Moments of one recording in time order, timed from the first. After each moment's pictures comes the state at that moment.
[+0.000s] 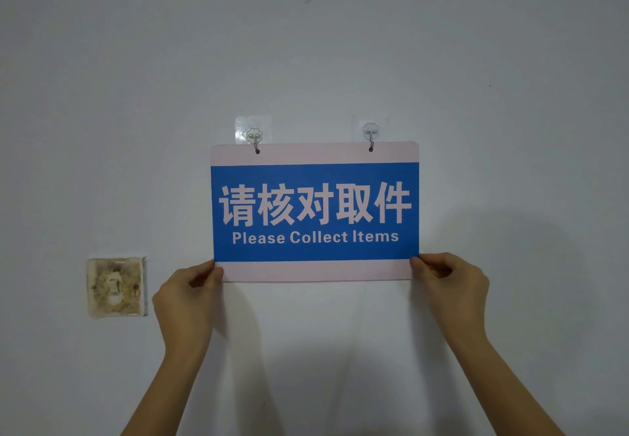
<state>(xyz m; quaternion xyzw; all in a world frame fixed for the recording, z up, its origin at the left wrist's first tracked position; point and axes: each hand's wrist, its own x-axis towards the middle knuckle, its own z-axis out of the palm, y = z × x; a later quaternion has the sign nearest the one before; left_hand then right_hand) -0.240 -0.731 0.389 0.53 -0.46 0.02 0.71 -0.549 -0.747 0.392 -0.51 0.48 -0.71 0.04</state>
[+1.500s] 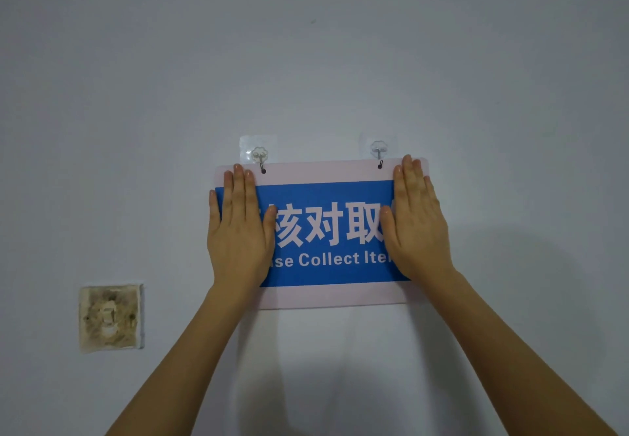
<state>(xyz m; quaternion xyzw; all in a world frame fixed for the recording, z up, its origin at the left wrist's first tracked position) -0.274 -0.787 0.484 0.56 -0.55 0.41 0.47 -0.516 -0.799 0.482 -0.61 0.43 -0.54 -0.39</state>
